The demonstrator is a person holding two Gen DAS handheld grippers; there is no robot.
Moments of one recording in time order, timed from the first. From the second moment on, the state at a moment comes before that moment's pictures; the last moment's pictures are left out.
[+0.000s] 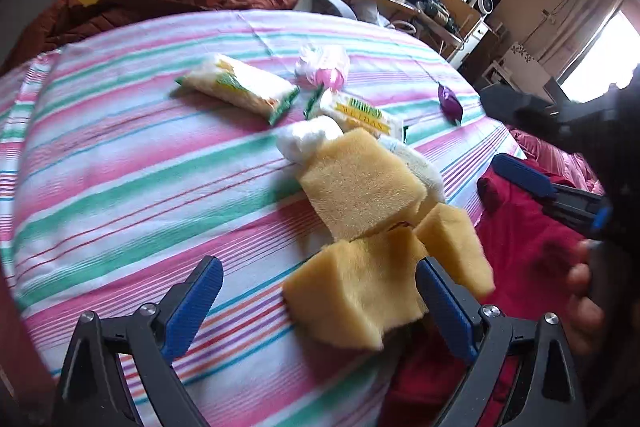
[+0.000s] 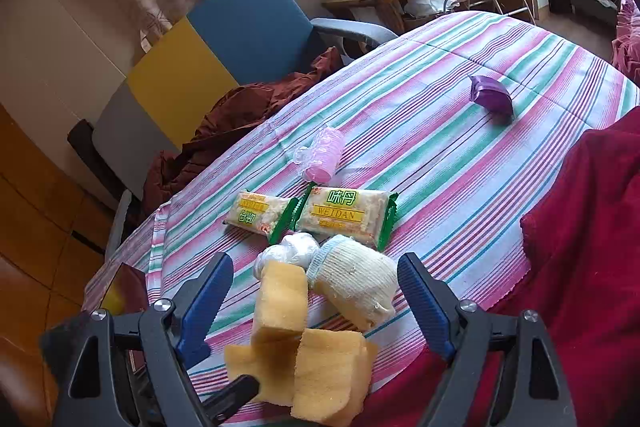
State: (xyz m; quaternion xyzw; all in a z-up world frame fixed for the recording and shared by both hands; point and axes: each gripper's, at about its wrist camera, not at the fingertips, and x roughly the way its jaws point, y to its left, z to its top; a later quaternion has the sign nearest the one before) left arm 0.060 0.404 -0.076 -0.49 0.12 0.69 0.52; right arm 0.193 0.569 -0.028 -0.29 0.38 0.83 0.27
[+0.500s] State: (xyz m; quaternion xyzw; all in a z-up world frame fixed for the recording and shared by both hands) left arm 0.054 0.370 -0.079 -0.51 0.08 0.66 0.55; right arm 0.180 0.581 -0.047 -0.35 0.40 0.79 0.29
